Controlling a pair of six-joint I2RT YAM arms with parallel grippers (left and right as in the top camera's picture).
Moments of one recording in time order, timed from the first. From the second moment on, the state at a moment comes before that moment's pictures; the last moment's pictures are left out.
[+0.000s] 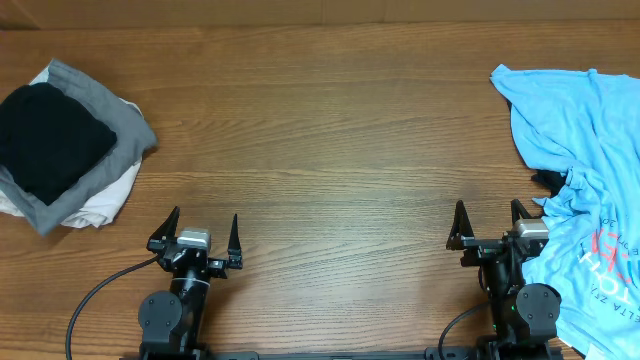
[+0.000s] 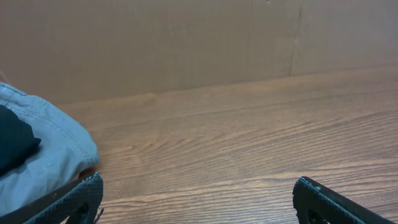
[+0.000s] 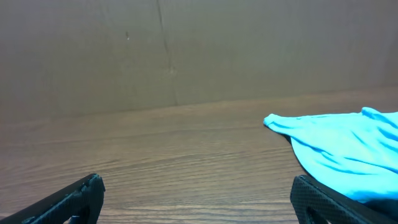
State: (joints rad) left arm -0.06 0.01 0.01 -0.07 0.05 0.06; right arm 0.05 0.01 0.02 -0.04 0.00 0.12
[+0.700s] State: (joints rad) left arm -0.06 0.03 0.11 -0.25 0.00 0.02; right arm 0.05 0.06 0.16 -0.29 0.01 0.21
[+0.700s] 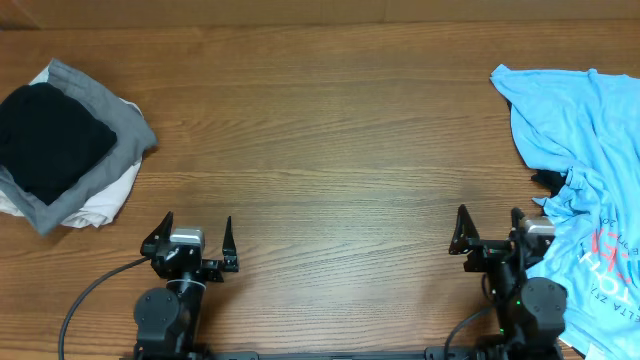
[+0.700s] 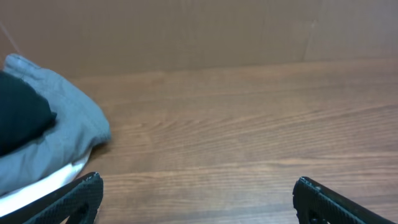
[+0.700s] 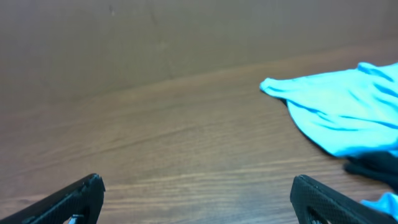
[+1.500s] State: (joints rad) left arm -0.06 0.94 0.95 -0.70 0.06 -0.06; right arm 0.05 0.91 0.99 -0.86 0.01 0.22
